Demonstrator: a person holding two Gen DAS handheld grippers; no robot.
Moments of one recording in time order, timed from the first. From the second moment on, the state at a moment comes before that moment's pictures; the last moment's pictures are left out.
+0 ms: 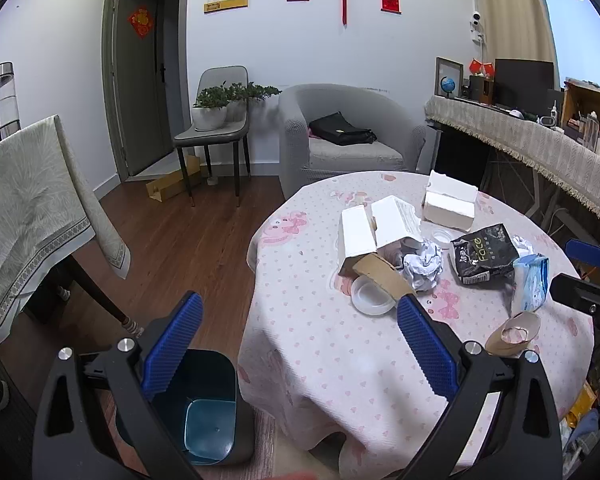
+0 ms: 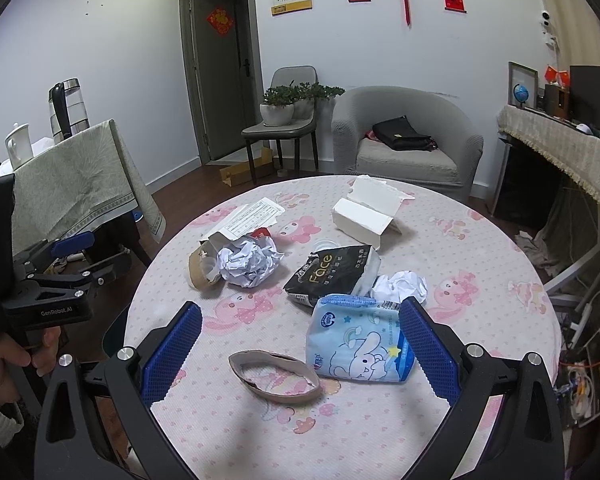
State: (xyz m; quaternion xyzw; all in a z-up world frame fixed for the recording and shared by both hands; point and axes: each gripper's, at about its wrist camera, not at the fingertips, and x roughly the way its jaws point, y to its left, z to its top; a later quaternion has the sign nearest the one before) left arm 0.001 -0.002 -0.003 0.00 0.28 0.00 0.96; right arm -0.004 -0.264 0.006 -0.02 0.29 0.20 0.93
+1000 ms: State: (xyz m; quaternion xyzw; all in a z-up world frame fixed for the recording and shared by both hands) left arm 0.003 -0.012 -0.003 0.00 0.28 -0.04 0.96; right arm 0.002 -0.274 0.006 -0.01 0.30 0.19 0.93
